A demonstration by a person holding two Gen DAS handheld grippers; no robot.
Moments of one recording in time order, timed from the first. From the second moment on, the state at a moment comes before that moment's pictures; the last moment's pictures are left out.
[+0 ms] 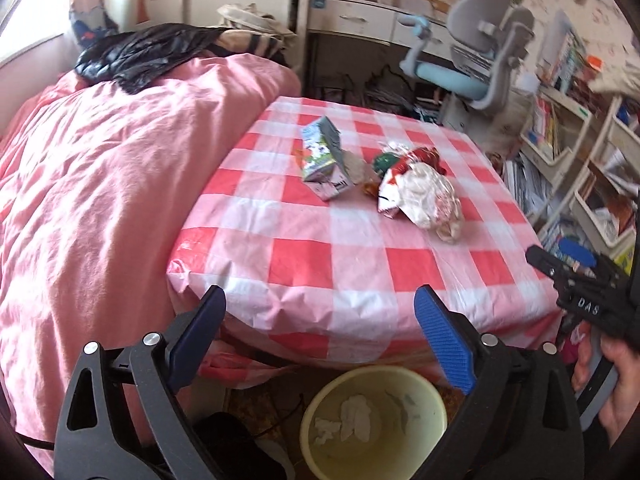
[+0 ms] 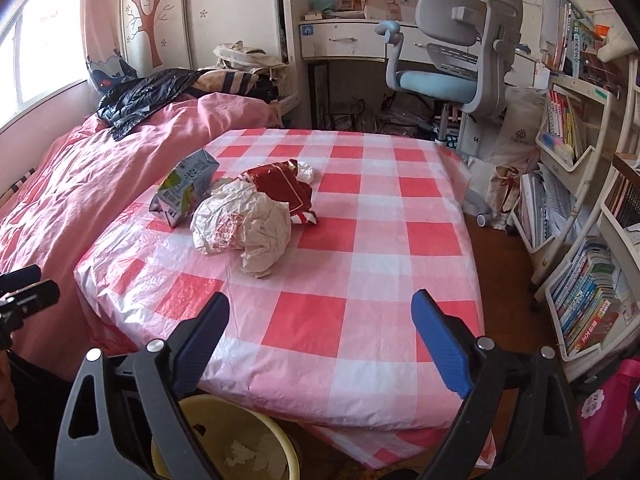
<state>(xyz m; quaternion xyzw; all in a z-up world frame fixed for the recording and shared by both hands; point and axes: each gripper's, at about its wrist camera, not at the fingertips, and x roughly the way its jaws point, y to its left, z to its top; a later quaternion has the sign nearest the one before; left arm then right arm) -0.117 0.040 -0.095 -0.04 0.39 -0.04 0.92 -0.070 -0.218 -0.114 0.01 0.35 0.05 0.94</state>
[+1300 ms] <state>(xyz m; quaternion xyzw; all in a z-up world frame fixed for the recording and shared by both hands) -0.100 0.036 -0.083 -0.03 0.36 -0.01 0.93 -0.050 -0.209 -0.114 0.01 0.35 0.03 0.94</state>
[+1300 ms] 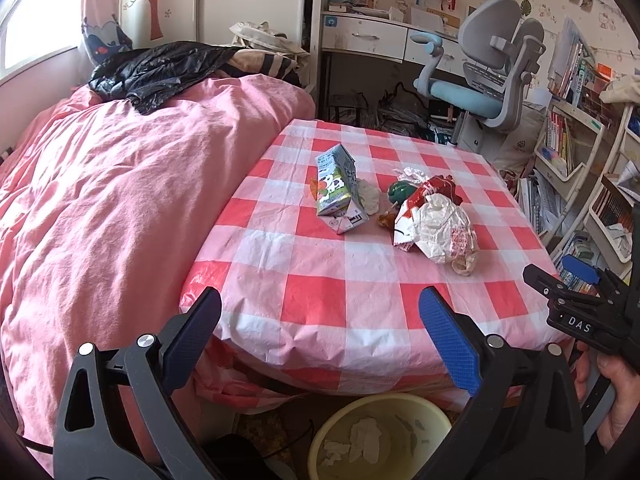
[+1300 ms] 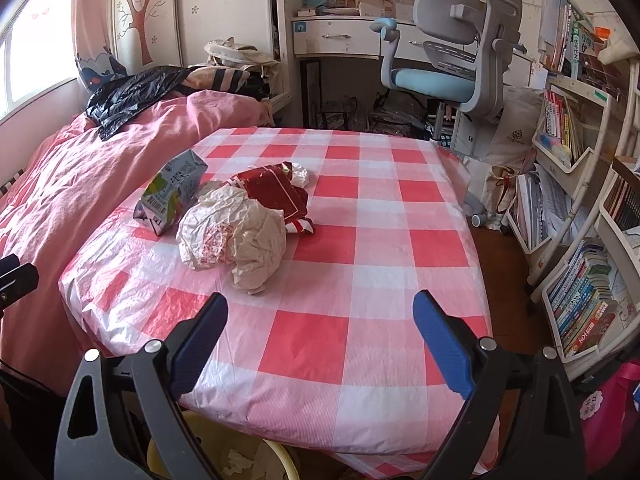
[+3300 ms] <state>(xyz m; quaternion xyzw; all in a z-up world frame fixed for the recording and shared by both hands) 0.127 0.040 -0.130 -0.09 0.49 -0.06 0.86 0.037 -0.200 -0.096 0.01 0.35 0.18 0.92</state>
